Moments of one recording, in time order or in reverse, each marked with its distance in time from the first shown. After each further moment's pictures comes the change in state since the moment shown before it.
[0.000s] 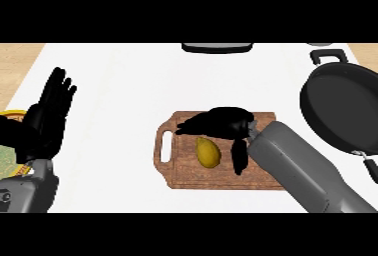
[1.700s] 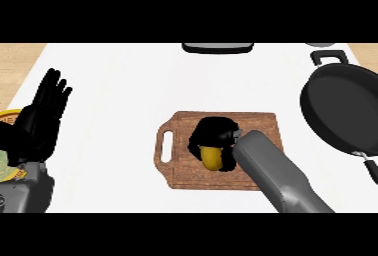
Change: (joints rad) left arm 0.013 -0.049 0.082 -0.029 -0.042 -0.086 0.029; right arm 0.031 0.202 -0.123 0.324 0.471 -0.233 -0.323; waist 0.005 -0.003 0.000
